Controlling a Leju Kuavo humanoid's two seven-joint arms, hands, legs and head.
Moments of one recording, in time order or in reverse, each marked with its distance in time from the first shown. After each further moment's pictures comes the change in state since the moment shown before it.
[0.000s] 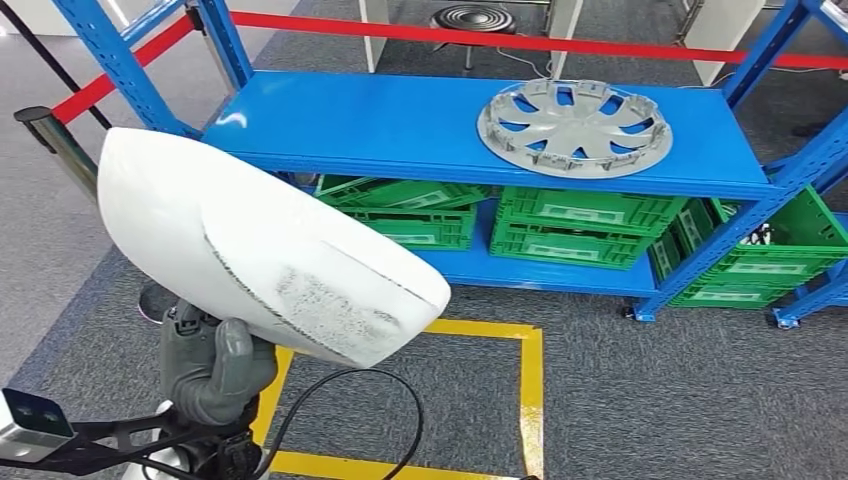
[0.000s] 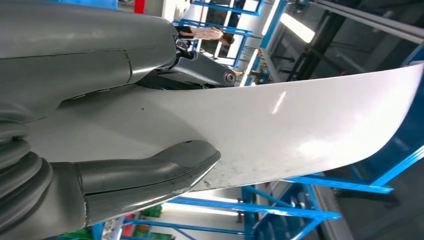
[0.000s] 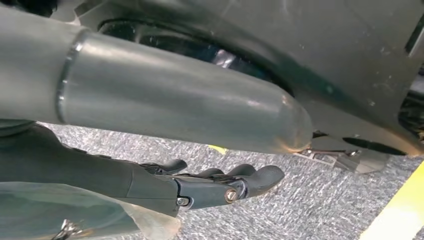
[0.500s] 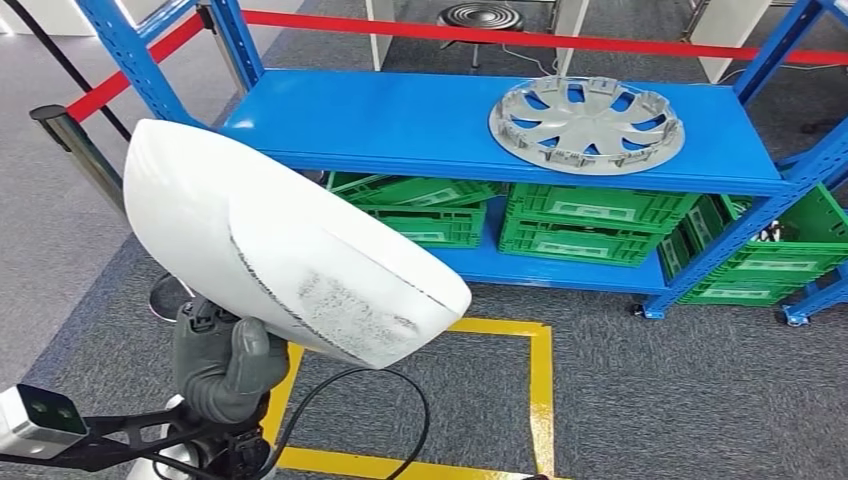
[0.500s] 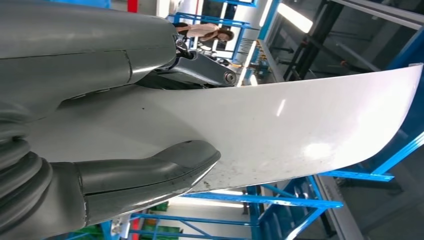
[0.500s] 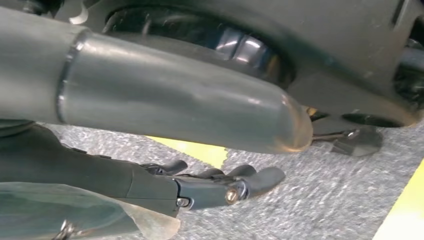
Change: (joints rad) left arm -0.025 0.002 -0.027 0.007 -0.019 0.000 0.000; right arm 0.007 0.004 -0.052 0.000 -0.048 -0.002 -0.017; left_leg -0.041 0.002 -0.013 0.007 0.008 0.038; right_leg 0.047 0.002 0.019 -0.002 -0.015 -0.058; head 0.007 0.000
